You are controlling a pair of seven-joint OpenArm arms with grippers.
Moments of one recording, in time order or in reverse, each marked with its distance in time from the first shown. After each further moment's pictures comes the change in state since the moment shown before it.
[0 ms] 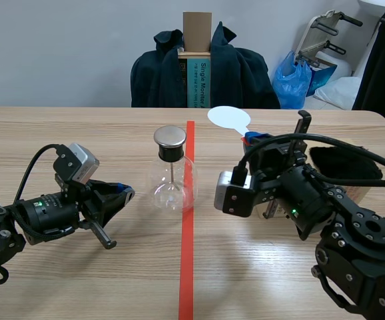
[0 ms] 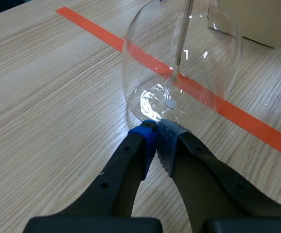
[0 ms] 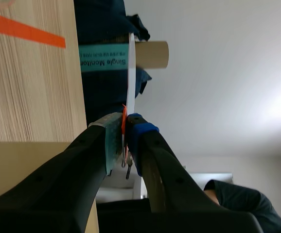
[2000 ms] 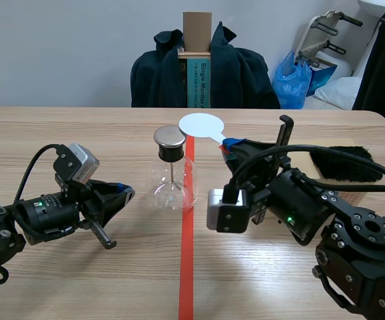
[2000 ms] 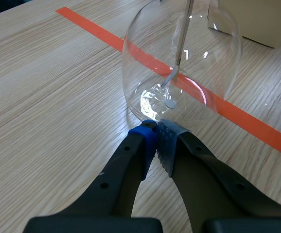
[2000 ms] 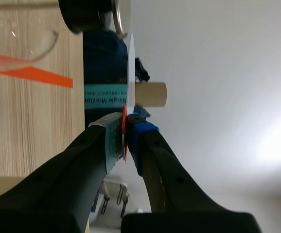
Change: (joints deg) left arm 0.0 0.0 0.0 0.0 0.0 0.0 0.0; right arm 0.0 0.0 0.0 0.0 -1.7 0.0 10.3
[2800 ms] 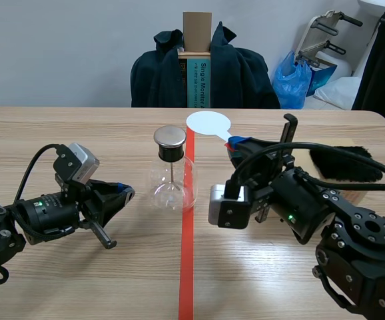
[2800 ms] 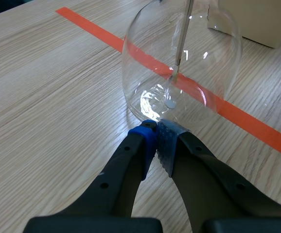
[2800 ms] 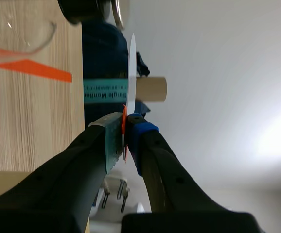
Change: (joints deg) left arm 0.0 0.0 0.0 0.0 0.0 0.0 -0.4; right arm 0.0 0.0 0.0 0.0 0.0 0.0 1.1
